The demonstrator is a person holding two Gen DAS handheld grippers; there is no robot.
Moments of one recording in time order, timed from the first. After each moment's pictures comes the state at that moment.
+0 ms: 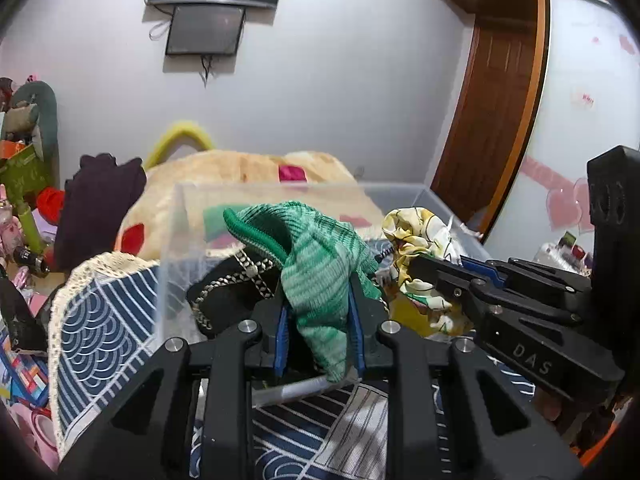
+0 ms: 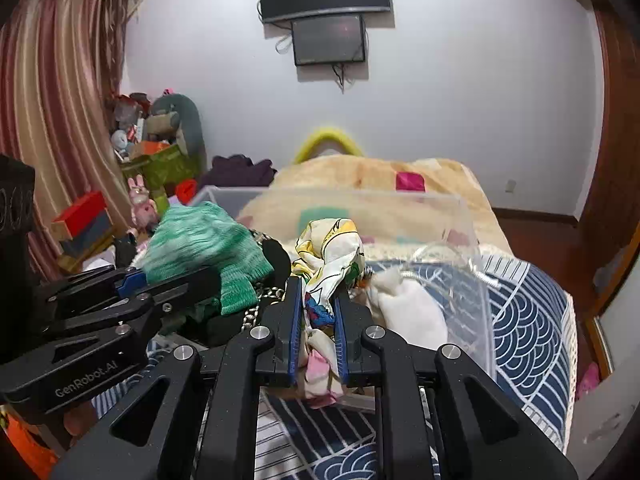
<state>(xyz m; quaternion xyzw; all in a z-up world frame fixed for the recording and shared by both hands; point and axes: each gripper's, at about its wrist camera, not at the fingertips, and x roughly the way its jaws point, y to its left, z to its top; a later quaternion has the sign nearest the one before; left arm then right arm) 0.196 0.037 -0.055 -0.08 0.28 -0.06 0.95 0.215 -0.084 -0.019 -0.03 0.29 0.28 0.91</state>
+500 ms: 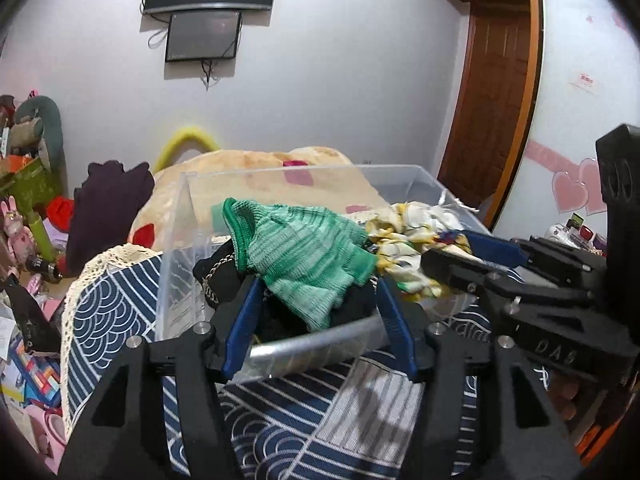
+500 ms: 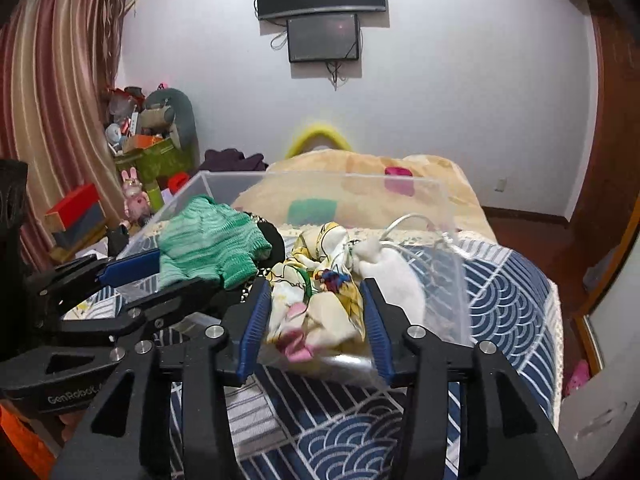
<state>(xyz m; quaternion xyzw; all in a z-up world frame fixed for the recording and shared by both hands) 0.165 0.021 -0.055 -0.05 0.27 -0.05 0.96 0.196 -0.107 -0.012 -0.04 0.29 0.27 0.92</state>
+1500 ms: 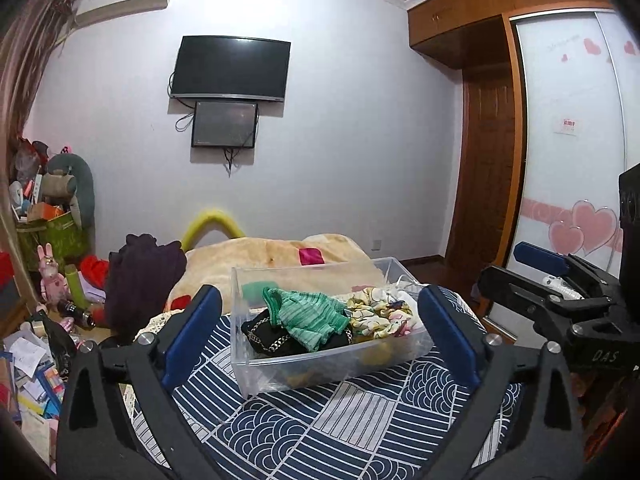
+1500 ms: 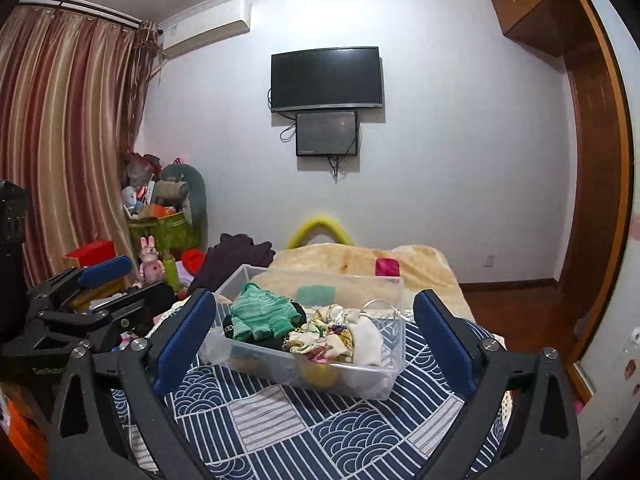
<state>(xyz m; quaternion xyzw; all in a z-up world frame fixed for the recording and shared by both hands) 0.059 0.014 0.014 -0.04 0.12 -0.01 0.99 0.114 -0.138 0.046 -0.01 0.13 0.27 0.95</state>
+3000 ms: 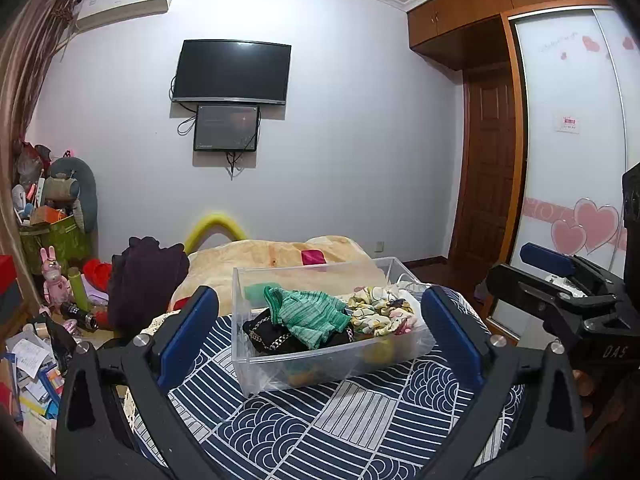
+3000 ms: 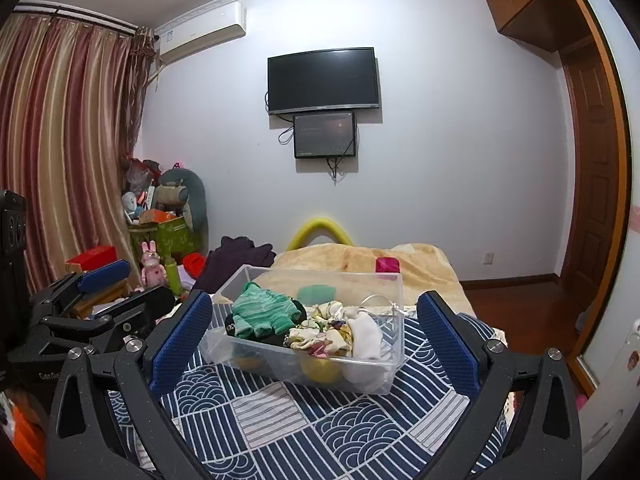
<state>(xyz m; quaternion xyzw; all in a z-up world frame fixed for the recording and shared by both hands) 0.056 0.009 0.011 -0.03 0.12 0.00 0.99 0.105 -0.142 0.046 0.00 0.13 0.27 0.95</state>
